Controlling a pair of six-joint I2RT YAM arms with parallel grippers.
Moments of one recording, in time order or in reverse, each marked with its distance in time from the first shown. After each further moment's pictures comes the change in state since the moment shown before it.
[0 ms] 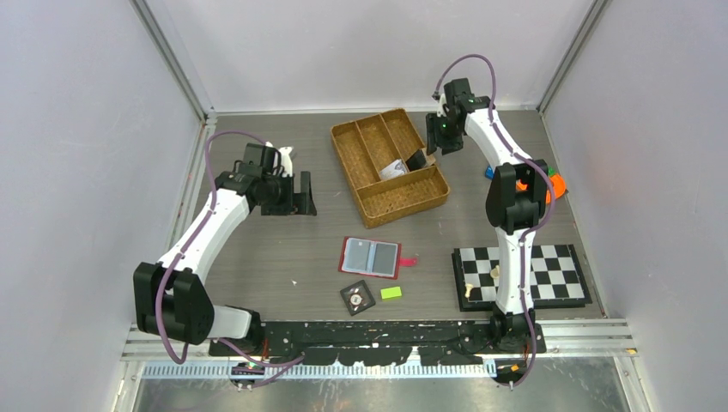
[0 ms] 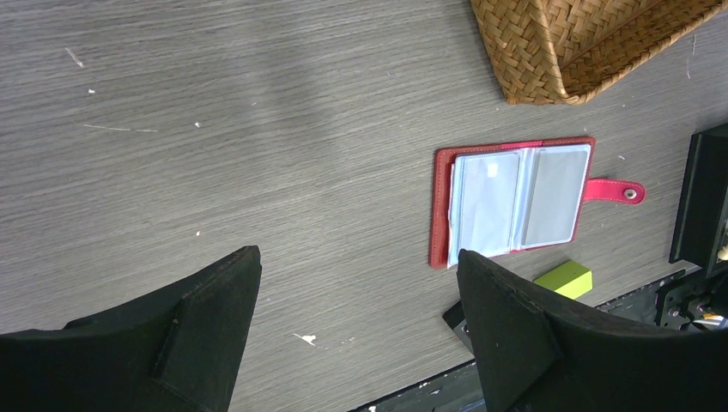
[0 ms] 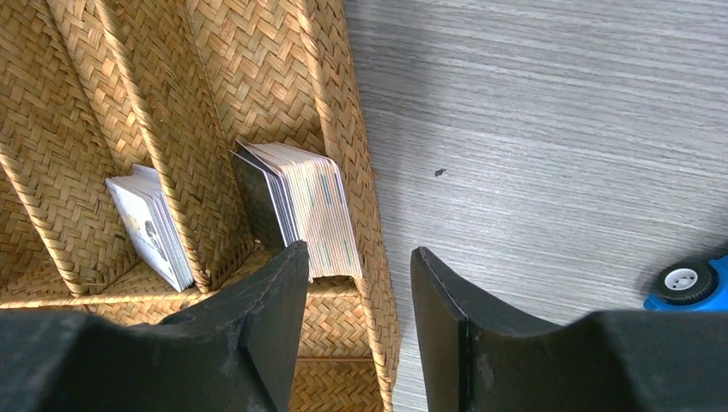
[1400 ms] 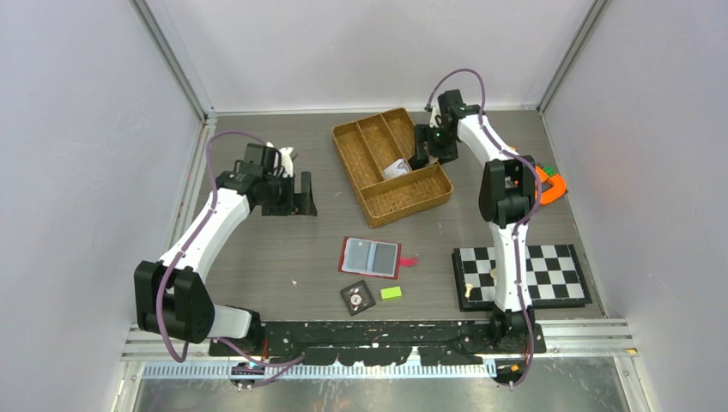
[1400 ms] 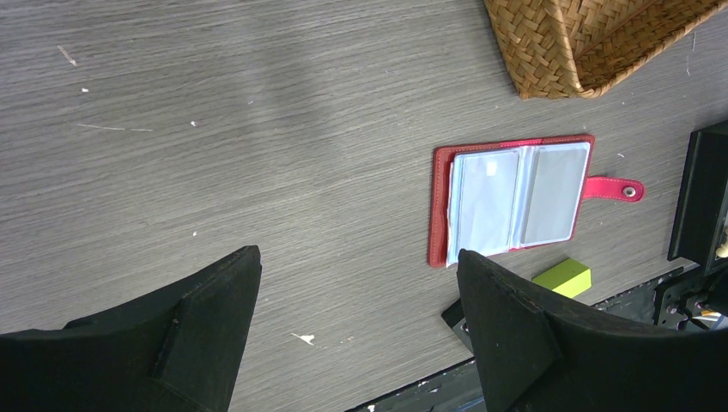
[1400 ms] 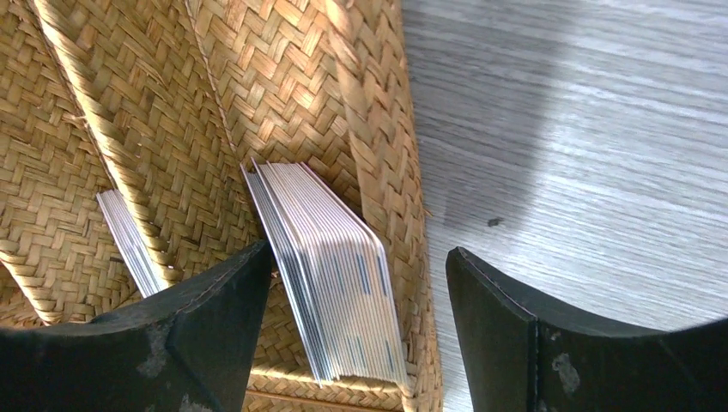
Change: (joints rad) left arm 0.000 0.010 0.000 0.000 0.007 0.000; right arm -0.002 0.131 0.024 0.023 -0.109 -0.001
